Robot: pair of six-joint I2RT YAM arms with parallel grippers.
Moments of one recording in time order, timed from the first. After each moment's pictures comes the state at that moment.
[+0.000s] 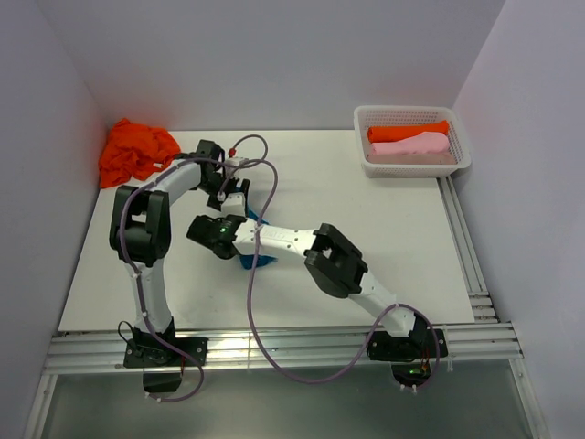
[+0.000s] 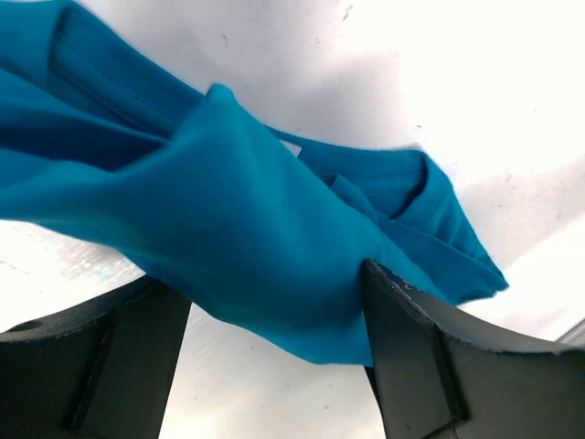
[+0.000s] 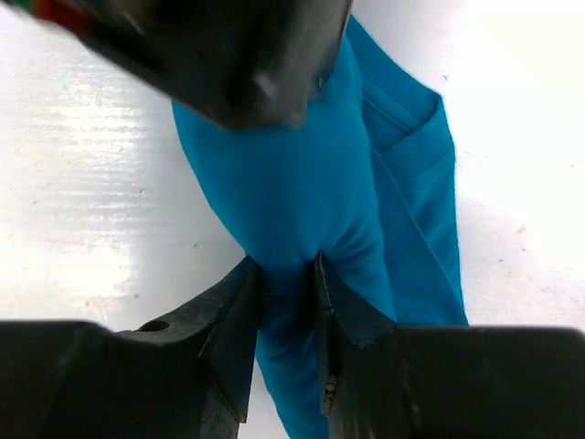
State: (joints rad) left arm -0.23 2.04 1.52 -0.72 0.45 0.14; right arm 1.13 2.42 2.07 -0.95 0.71 0.96
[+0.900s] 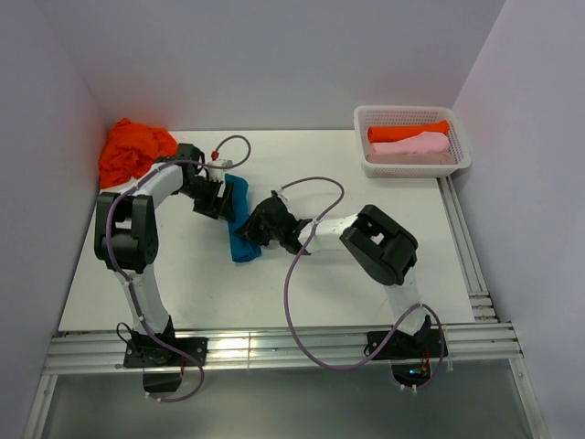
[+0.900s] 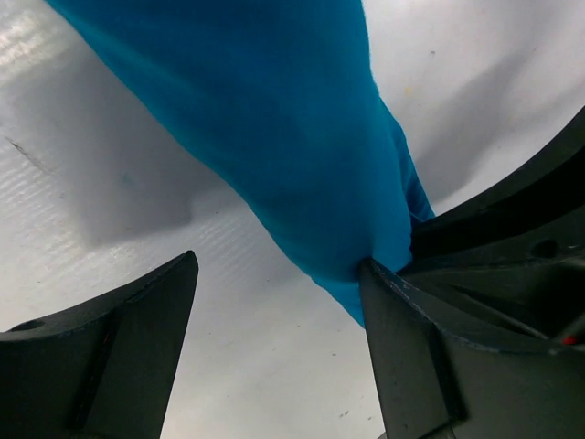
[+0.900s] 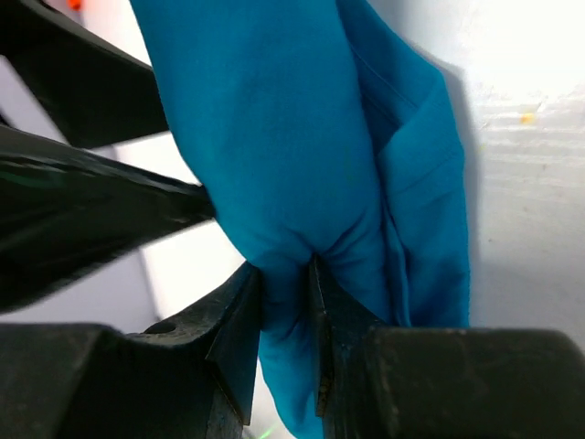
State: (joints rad) left arm -0.13 1.95 1.45 -0.78 0.53 0.21; right arm 0.87 2.04 1.15 0.29 -0.01 1.23
